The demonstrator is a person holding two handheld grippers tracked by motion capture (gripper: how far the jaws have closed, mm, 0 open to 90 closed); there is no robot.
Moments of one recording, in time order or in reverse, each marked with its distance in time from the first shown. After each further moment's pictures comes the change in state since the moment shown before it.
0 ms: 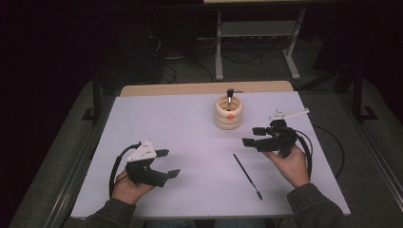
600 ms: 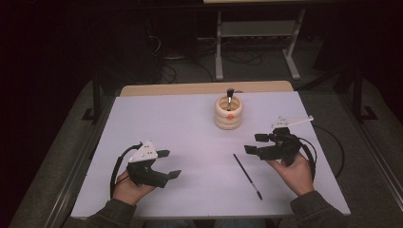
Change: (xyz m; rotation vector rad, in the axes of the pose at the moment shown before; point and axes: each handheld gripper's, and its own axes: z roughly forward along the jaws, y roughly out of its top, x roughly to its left) left arm -0.002 0.001 0.002 0.001 -0.002 0.006; right arm 0.015 -0.013 -0.012 0.011 -0.008 -0.017
